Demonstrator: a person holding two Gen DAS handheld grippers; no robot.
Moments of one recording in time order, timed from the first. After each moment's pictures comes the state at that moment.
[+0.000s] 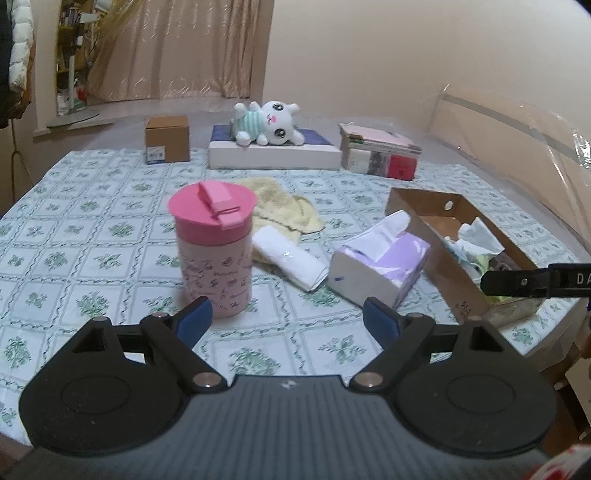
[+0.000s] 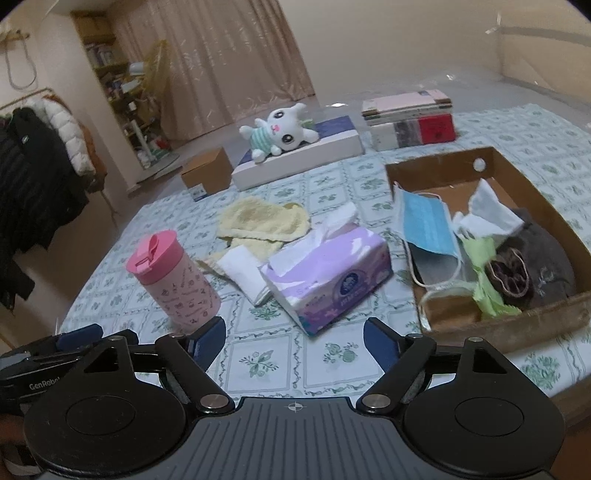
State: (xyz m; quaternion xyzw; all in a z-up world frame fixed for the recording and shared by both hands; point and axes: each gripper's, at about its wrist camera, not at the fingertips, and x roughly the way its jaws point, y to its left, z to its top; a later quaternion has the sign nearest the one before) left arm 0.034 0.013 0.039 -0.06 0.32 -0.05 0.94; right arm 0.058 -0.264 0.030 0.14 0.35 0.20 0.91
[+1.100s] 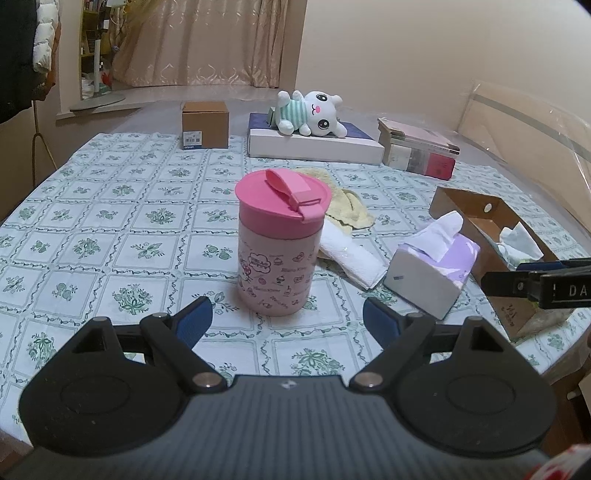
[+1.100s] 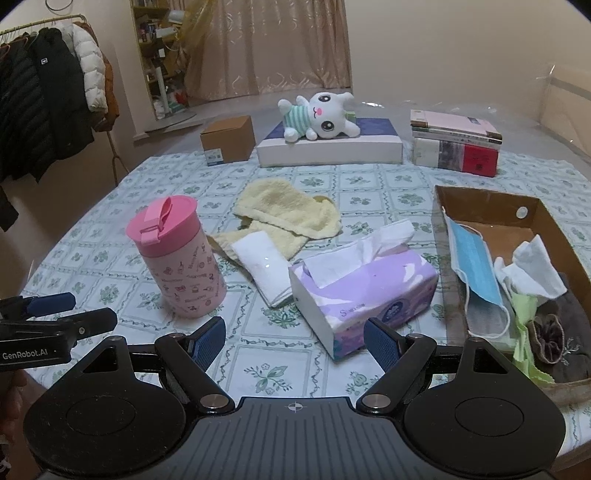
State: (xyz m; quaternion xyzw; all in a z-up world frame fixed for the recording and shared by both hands) left arm 0.051 0.064 0.022 -0.07 0.33 -0.02 0.94; right arm 0.092 -0.188 0.019 0.03 0.35 0.21 0.91
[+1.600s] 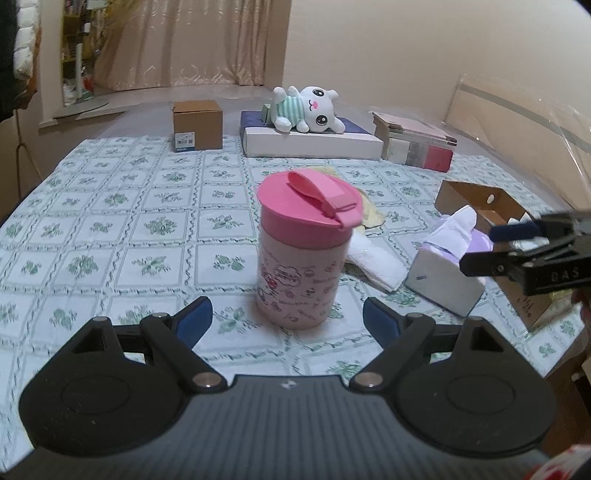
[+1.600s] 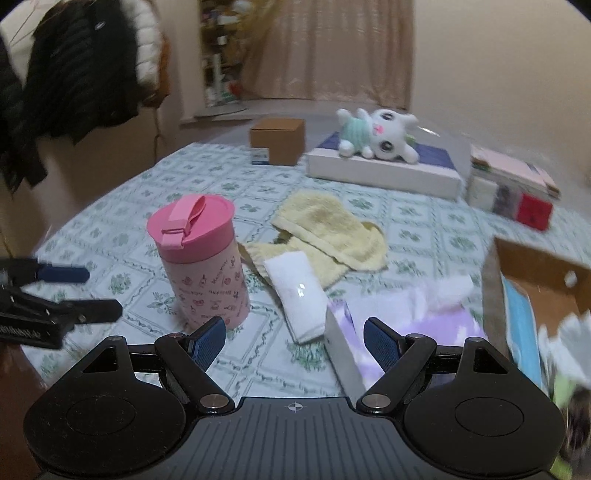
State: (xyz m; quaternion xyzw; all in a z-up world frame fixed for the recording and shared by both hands) left arm 0.078 0.098 0.010 -0.05 0.34 -0.05 0.94; right arm 0.137 -0.144 0.006 -0.07 0.32 0.30 0.90
